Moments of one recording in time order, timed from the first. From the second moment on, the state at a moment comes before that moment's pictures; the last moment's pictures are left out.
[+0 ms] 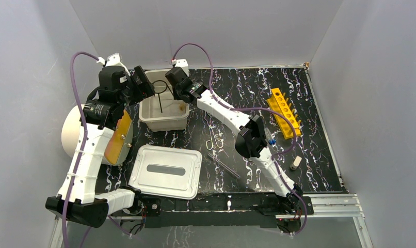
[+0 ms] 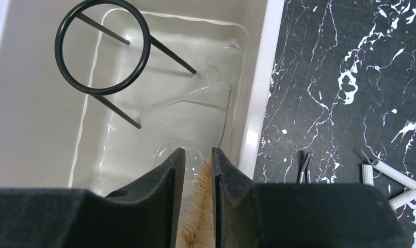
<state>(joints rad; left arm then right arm) -0.23 1.18 1.50 -0.82 -0.16 -0.50 0.90 2.46 2.53 -0.75 0.40 0.45</state>
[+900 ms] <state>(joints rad) -0.25 1.19 1.48 -0.75 0.05 -0.49 0.70 1.74 1.72 -0.56 0.24 0.37</state>
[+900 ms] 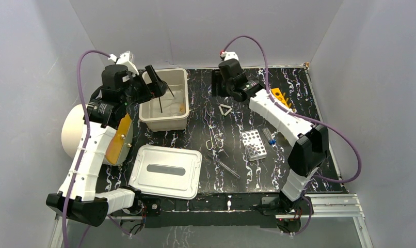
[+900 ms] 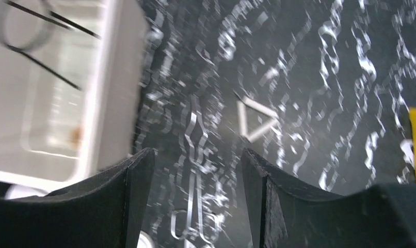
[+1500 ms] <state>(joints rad) -0.27 1.22 1.46 -0.68 0.24 -0.50 0.51 2.03 1.65 -0.61 0.05 0.14</state>
